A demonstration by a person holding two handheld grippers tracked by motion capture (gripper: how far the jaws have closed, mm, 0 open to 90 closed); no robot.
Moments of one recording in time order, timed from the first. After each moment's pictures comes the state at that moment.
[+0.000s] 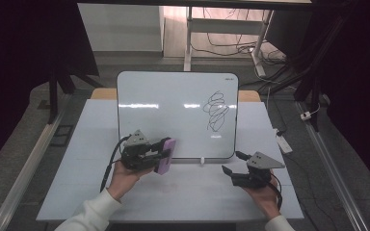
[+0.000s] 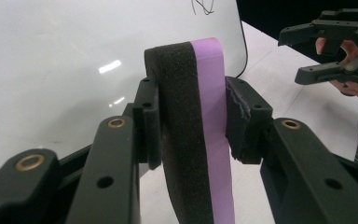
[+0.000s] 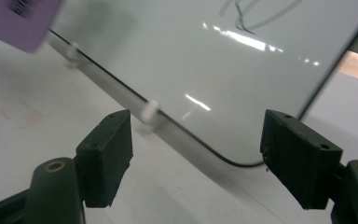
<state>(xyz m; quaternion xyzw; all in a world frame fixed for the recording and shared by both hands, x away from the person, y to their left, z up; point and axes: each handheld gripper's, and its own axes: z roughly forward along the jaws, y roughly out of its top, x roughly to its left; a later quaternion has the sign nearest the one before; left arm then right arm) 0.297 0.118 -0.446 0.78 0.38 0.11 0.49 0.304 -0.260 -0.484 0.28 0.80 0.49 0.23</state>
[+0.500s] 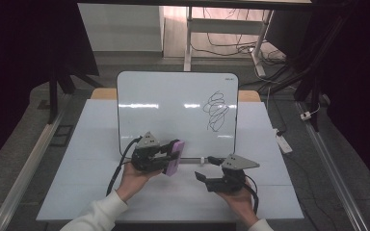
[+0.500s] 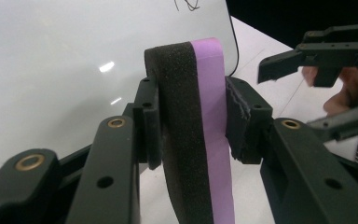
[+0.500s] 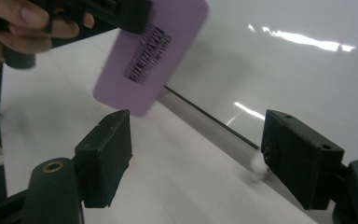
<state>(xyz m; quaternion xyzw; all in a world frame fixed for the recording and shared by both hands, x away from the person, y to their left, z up) 0.300 0.095 -0.453 0.78 0.37 0.10 0.49 0.289 -0.189 -0.483 0.27 0.79 0.53 0.13</state>
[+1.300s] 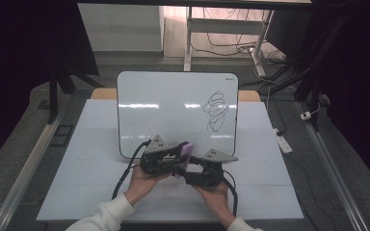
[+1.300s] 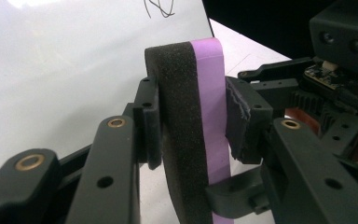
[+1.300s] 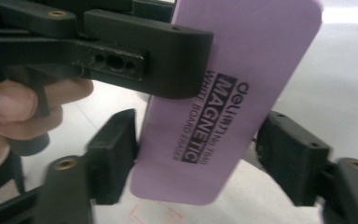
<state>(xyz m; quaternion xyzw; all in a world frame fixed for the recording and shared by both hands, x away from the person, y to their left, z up) 0.293 0.073 -0.456 0.78 0.34 0.11 0.51 0.300 -0.134 -0.494 0.34 0.76 0.55 0.07</state>
